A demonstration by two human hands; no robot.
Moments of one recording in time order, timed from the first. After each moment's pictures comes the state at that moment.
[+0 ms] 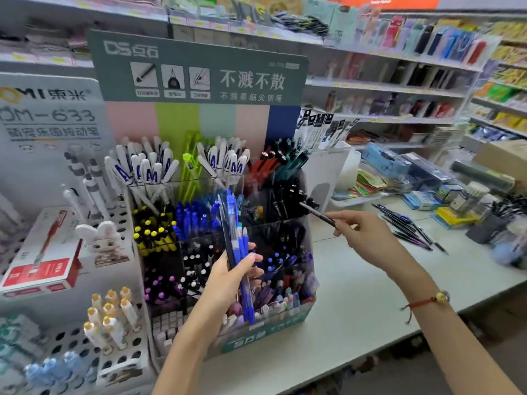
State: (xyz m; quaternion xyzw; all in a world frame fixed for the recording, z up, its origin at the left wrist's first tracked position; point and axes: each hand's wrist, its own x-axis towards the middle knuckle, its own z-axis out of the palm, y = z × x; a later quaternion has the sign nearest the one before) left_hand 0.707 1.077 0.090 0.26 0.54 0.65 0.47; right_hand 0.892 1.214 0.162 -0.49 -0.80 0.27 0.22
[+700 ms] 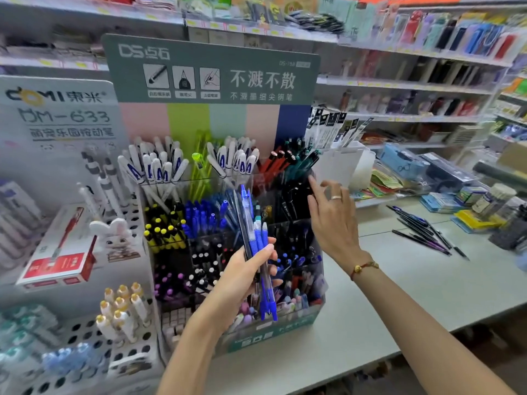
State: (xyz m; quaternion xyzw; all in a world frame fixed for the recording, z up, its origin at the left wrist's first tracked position) left_hand 0.716 1.082 0.105 0.28 0.49 0.64 0.52; right_hand 0.827 1.255 0.106 -0.40 -0.84 -0.10 0.34
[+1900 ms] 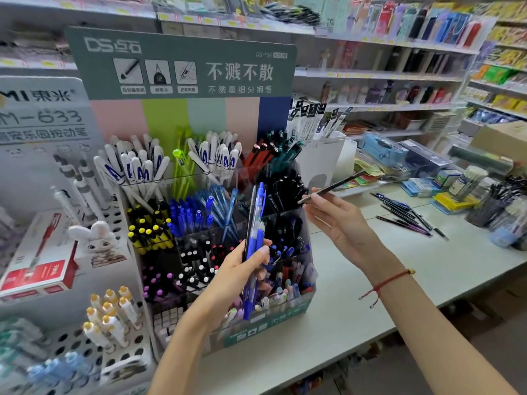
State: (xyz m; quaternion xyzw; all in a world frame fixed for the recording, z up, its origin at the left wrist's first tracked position) left_hand 0.714 1.077 0.095 0.38 0.52 0.57 0.50; right_hand 0.866 1.209 0.146 -0.31 -0.47 0.72 0.40
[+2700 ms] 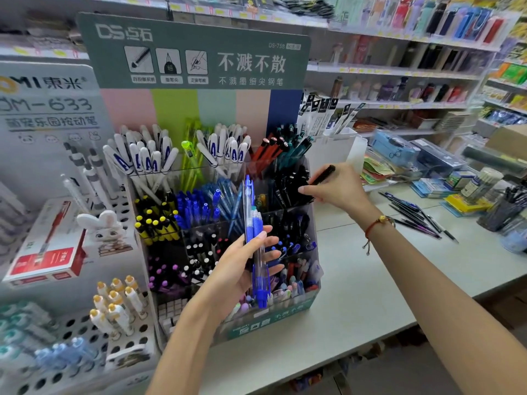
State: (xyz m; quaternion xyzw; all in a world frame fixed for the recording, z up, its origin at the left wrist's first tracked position) left_hand 0.716 1.080 0.106 0.22 0.45 0.65 0.58; right_hand 0.833 1.261 0.165 -0.47 -0.77 0.30 0.30
